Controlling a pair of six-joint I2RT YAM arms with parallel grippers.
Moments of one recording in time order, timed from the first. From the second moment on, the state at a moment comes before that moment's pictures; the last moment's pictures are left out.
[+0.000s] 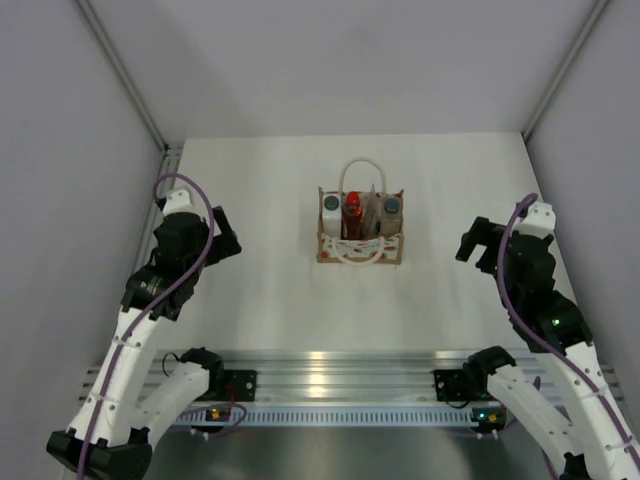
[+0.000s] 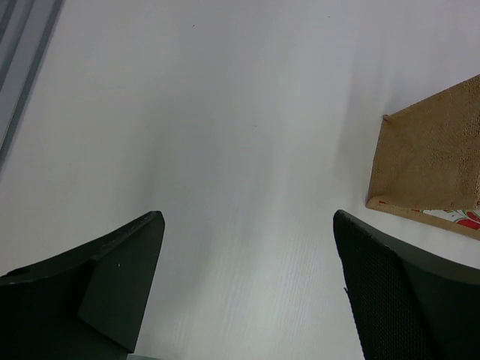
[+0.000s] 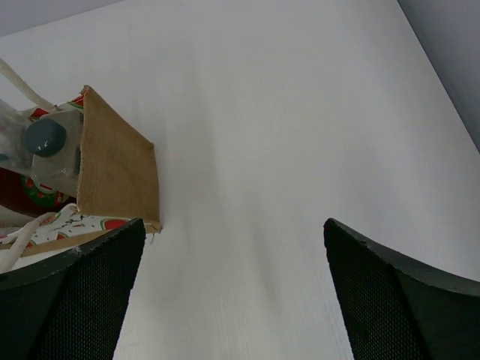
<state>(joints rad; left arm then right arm) -0.26 0.80 0.97 -0.74 -0.30 -0.45 0.34 0.57 0.84 -0.65 0.44 0.33</state>
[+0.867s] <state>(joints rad) -0.26 0.79 0.97 -0.74 -0.31 -0.46 0.54 0.99 1.04 -0.48 0.16 0.46</state>
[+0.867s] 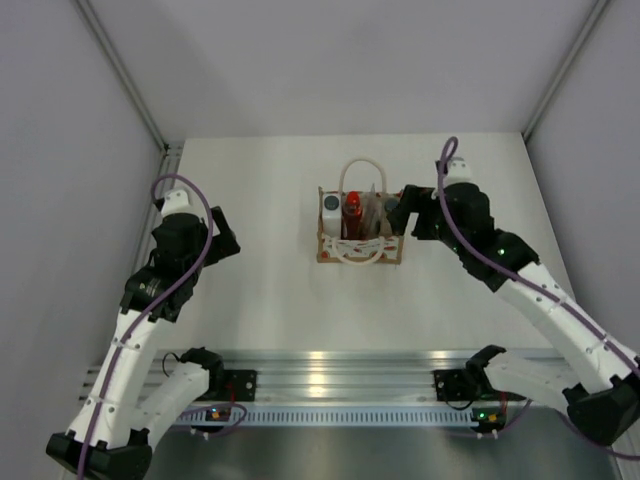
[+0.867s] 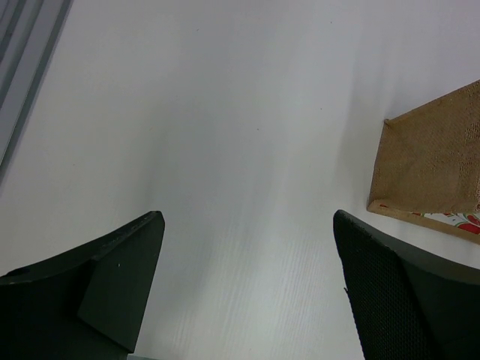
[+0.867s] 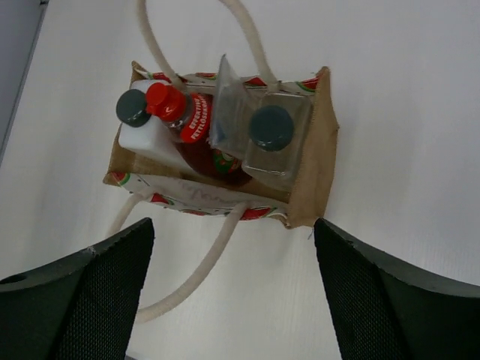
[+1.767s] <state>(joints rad) -0.26 0.80 0.97 -0.74 -0.29 -0.45 0.88 1.74 1.55 -0.47 0.50 0.48</state>
